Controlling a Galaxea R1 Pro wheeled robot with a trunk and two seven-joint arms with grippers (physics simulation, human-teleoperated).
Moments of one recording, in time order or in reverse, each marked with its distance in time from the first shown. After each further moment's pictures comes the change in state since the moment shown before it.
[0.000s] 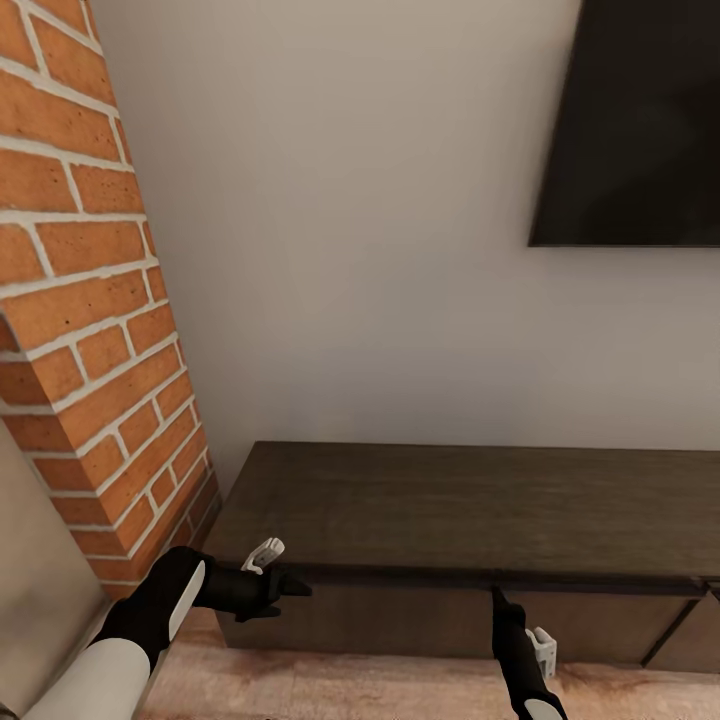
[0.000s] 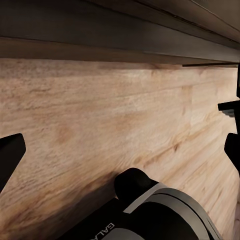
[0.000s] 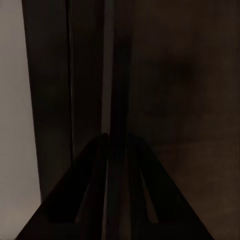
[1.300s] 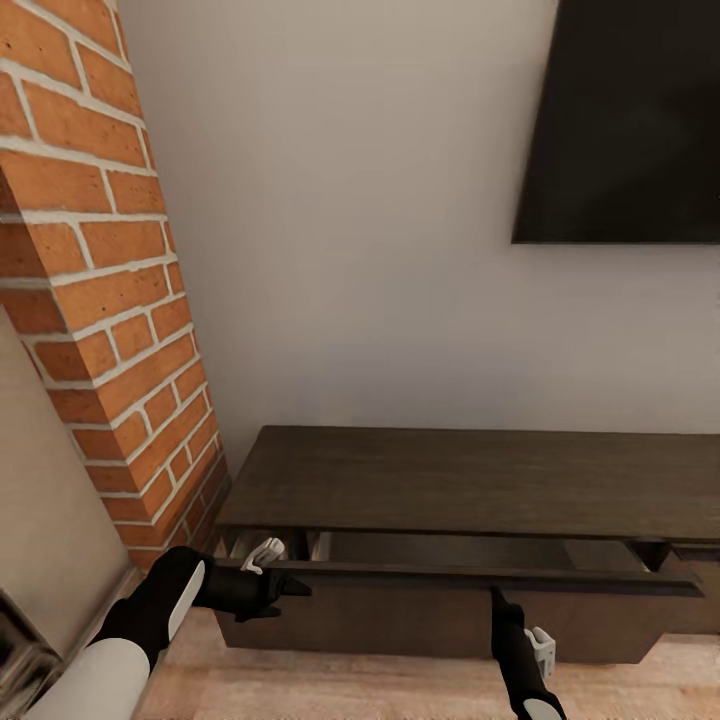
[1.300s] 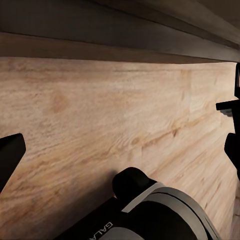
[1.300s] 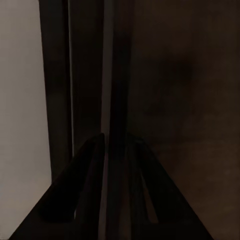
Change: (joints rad) left arm 0.000 0.002 0.000 0.000 0.000 0.004 -0.007; right arm 0.000 0.002 0.004 -0.001 0.002 0.000 -0.002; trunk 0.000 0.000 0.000
